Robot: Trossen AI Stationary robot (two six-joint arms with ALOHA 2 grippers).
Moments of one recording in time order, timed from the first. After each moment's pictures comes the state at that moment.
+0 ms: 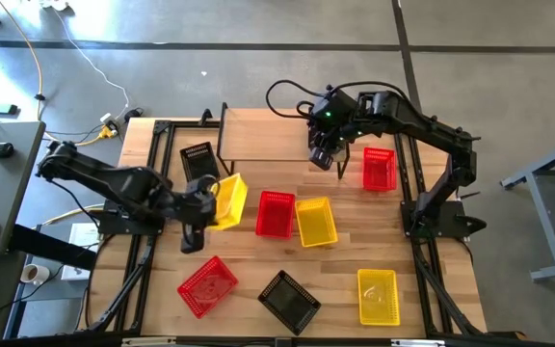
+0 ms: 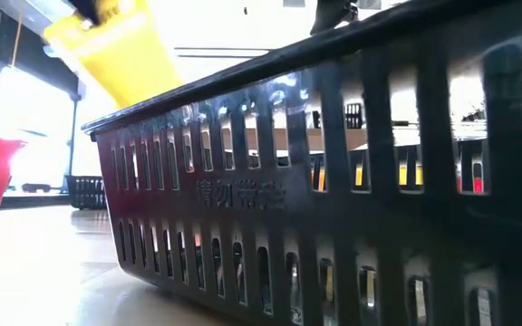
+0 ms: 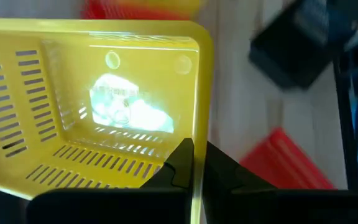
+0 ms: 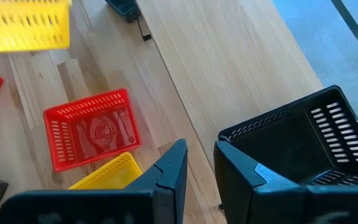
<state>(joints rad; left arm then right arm) -0.23 1.10 1.09 -0.96 -0.18 -0.40 -0.26 1.67 1.99 -1.30 0.09 0.10</state>
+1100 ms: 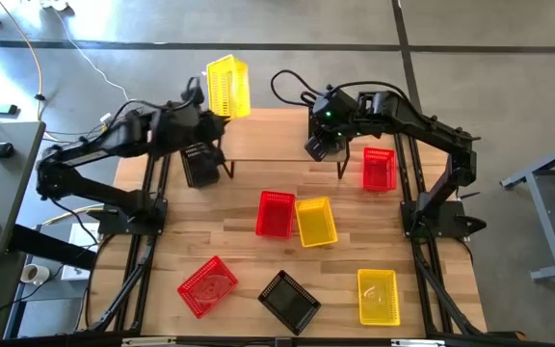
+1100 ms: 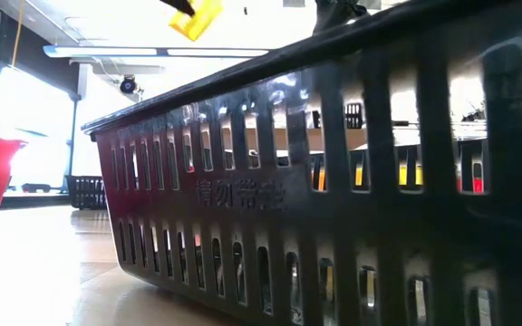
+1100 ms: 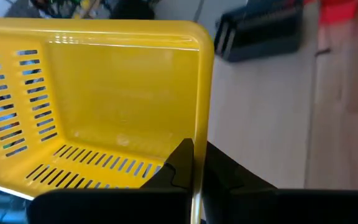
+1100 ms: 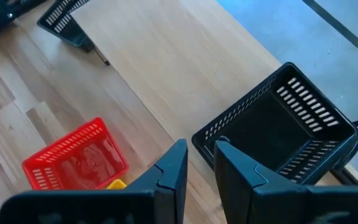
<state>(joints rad) 0.34 1.17 1.38 -0.75 -0.52 0.50 -0.26 1.67 1.99 -1.29 0.24 0.34</state>
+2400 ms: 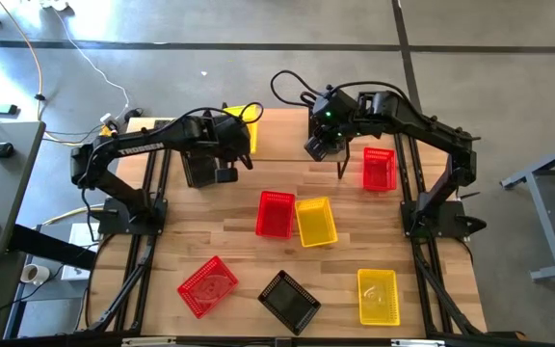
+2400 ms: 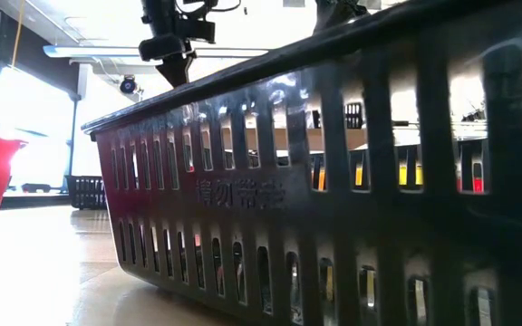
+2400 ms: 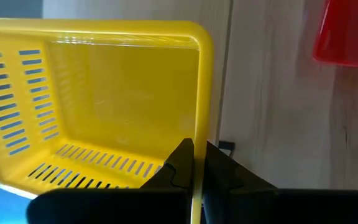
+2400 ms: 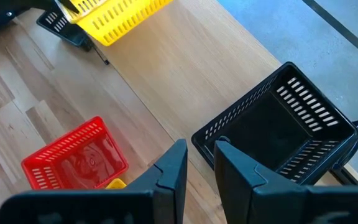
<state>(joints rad) 0.43 1.49 1.38 -1.06 -0.29 0.34 -0.26 1.67 1.99 -1.30 0.24 0.34</state>
